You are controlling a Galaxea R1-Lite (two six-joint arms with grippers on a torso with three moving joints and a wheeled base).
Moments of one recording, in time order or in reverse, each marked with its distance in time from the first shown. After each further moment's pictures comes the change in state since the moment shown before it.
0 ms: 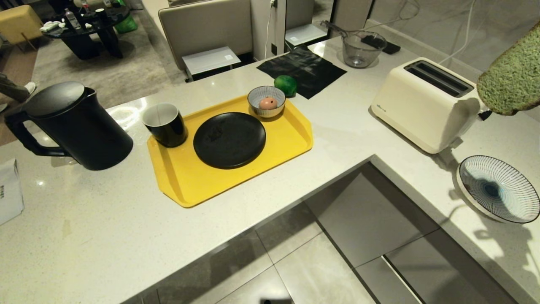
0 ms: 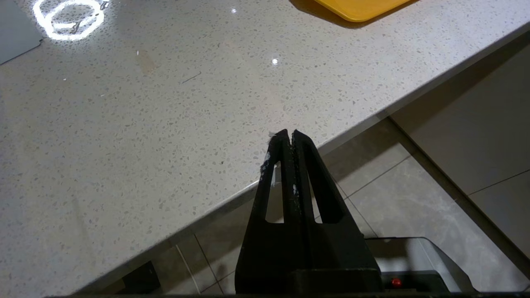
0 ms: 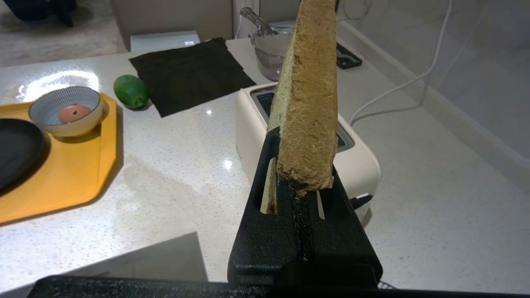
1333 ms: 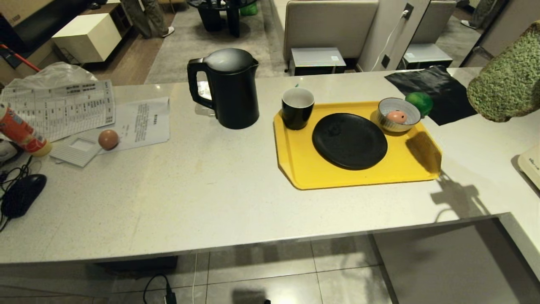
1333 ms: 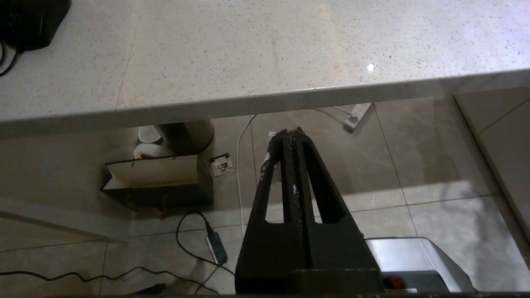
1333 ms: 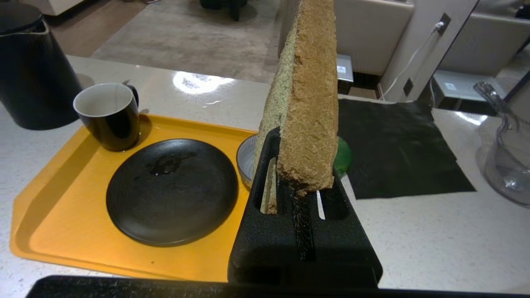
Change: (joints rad) left arm 0.000 0.000 0.000 0.000 0.000 0.000; right arm 0.033 -0.037 0.066 -0.028 0.009 -0.041
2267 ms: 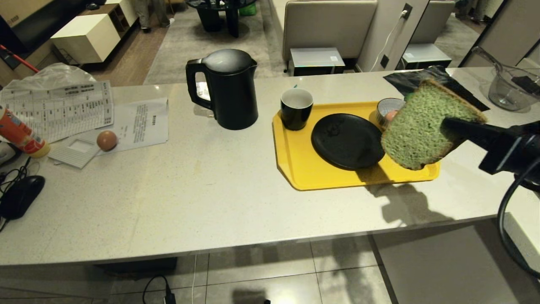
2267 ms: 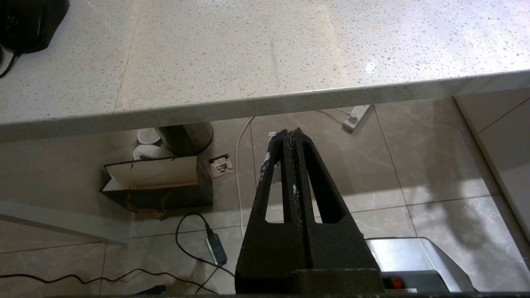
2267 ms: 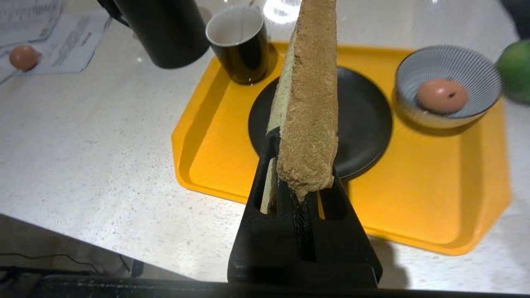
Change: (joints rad) left arm -0.001 0.000 0.000 0.000 0.000 0.001; right arm 0.551 0.010 0.013 0.275 -0.300 0.042
